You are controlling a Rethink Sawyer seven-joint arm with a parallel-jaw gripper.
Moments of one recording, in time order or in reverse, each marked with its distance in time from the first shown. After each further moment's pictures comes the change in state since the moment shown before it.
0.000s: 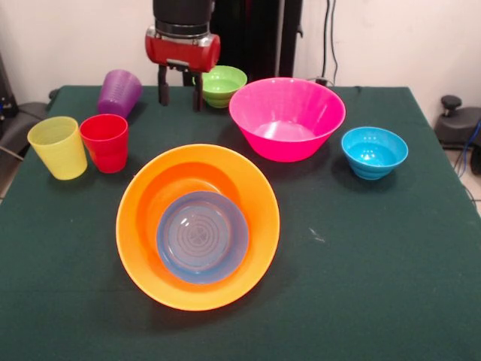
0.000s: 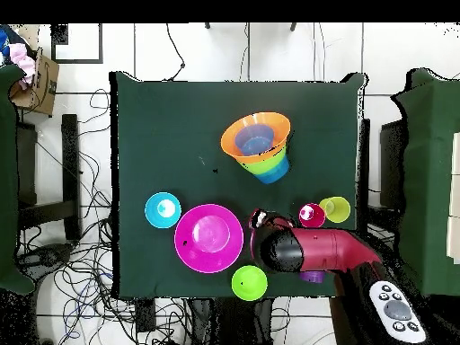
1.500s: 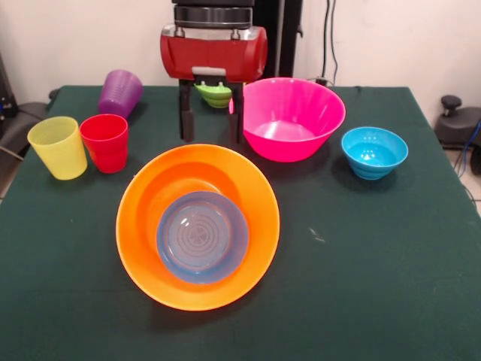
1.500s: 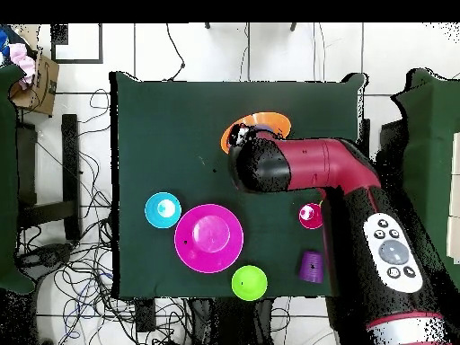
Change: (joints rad) arm 0.059 0.025 0.191 -0.358 0.066 0.160 0.000
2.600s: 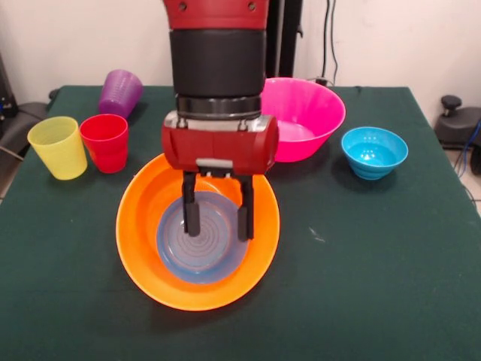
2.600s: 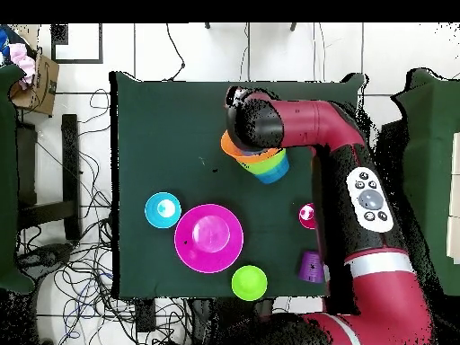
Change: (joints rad) arm 0.059 0.226 0.001 -0.294 -0.011 0.001 0.000
